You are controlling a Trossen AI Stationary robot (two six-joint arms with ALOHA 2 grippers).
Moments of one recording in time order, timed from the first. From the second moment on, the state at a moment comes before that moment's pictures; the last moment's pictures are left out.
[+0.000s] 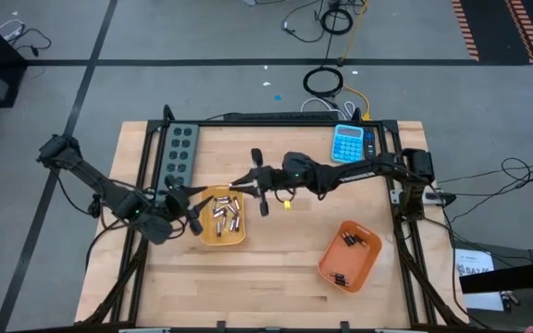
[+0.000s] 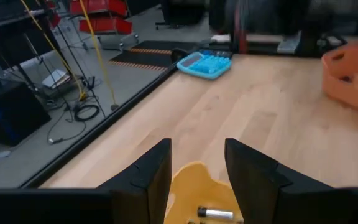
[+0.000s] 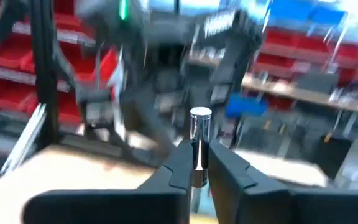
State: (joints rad) left arm -0.61 0.94 0.60 -0.33 -1.10 -0.46; right arm -0.08 1.88 1.18 0.78 -0.24 -0.13
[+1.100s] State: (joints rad) left arm -0.51 0.92 0.60 -0.33 -0.70 -0.46; right arm 0.29 1.39 1.14 -0.76 -0.25 0.43
